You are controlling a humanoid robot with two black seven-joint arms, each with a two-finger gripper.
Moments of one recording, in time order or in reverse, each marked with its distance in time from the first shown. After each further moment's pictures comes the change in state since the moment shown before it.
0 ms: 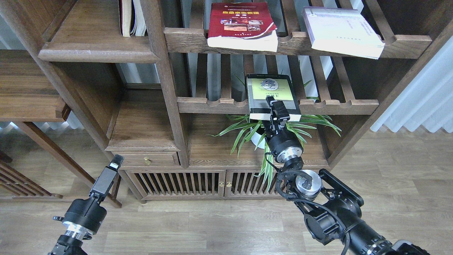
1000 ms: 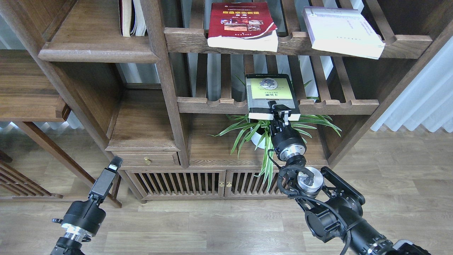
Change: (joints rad) left arm 0.017 0.000 -0.002 0.000 0.000 0.000 -0.002; right arm -0.044 0.000 -0.013 0.113 0.003 -0.025 0.001
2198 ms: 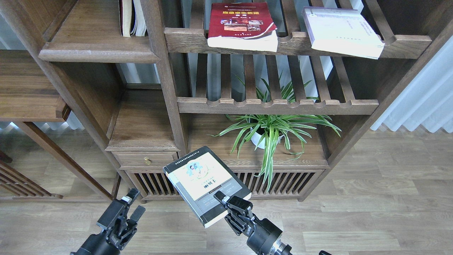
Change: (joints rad) left arm 0.170 0.000 0.115 -0.065 -0.447 0.000 0.380; right arm -0.355 -0.096 -0.341 0.066 -0.050 0.326 -0.364
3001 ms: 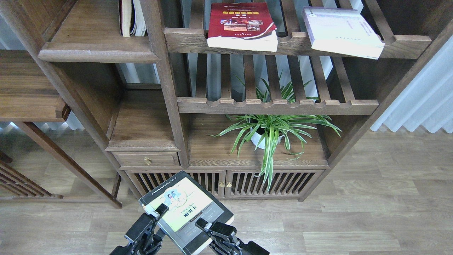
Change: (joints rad) left arm 0.021 0.000 0.132 0.048 0.005 0.000 0.003; right arm -0.004 0.020 -0.130 0.009 -0.015 0.000 0.008
